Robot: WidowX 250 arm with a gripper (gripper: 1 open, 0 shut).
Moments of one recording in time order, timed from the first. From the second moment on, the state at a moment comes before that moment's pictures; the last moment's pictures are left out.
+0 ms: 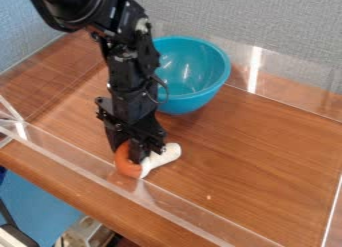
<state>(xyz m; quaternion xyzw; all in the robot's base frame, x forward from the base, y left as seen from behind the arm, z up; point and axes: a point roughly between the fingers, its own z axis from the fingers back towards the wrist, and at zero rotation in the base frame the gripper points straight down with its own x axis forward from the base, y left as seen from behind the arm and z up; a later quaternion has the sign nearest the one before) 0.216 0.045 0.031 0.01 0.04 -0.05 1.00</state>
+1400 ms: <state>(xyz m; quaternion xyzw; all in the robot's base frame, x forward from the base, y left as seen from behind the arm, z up) 0.240 0.045 0.139 -0.02 0.02 0.06 1.00</state>
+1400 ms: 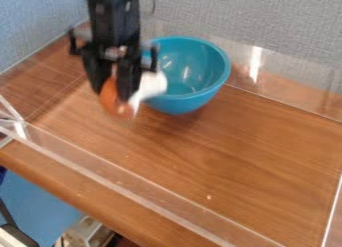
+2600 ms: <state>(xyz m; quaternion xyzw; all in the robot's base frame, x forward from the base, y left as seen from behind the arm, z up) 0.351 0.019 0.113 -0.02 0.02 0.03 1.00</state>
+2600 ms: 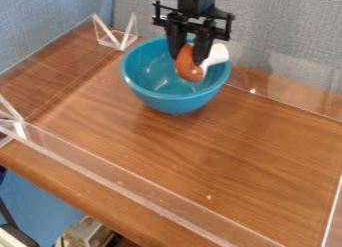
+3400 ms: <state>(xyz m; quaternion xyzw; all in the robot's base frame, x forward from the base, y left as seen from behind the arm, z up) 0.357 0.020 0.116 -0.01 0.03 0.02 1.00</state>
